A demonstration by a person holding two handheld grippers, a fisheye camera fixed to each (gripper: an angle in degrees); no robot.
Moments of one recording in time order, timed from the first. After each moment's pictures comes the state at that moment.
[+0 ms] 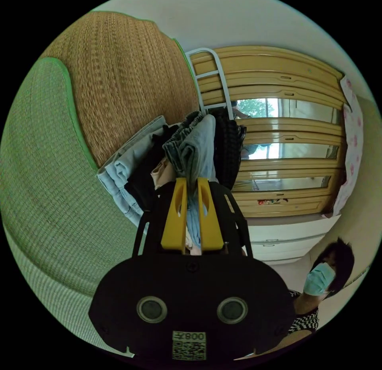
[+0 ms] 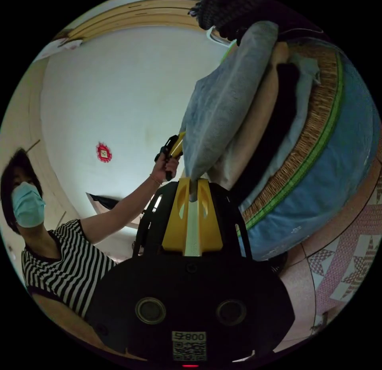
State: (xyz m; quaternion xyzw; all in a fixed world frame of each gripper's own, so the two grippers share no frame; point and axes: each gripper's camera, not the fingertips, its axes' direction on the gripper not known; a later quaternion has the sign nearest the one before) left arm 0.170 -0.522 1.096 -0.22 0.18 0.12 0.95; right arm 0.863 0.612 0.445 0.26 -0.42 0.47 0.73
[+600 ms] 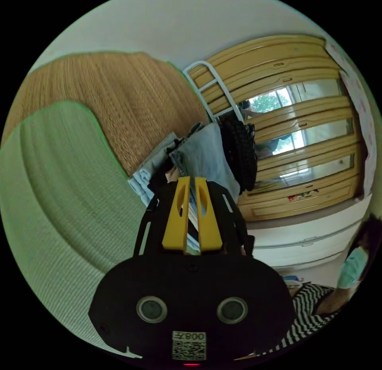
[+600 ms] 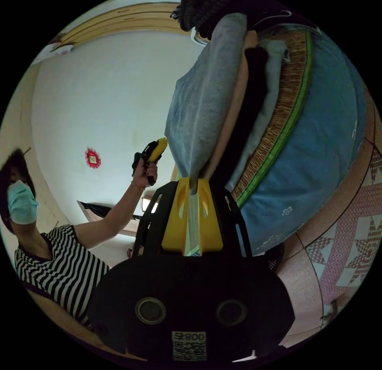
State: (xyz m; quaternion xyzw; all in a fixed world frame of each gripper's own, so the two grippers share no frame) left arm 0.309 -0.487 1.089 -0.10 0.06 0.23 0.97; right arm 0.843 0.615 0.419 0.24 -0.39 0.51 0.73
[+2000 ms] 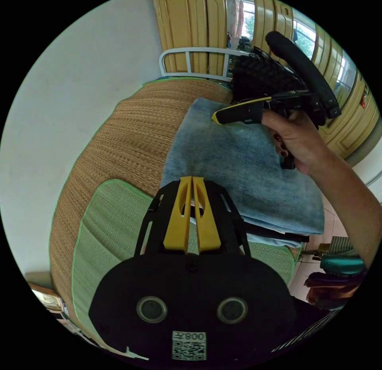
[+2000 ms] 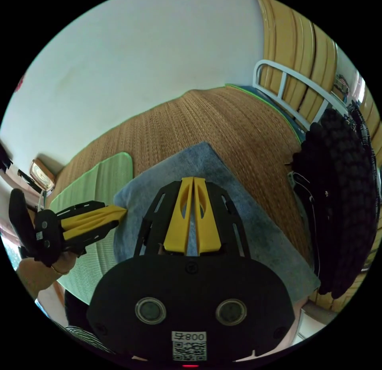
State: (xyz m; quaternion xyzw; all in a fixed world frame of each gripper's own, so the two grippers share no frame) left arm 0.432 -0.355 1.206 -0.08 -0.25 0.49 0.83; right arm 0.912 0.211 0.372 0.04 -0.01 0.32 0.95
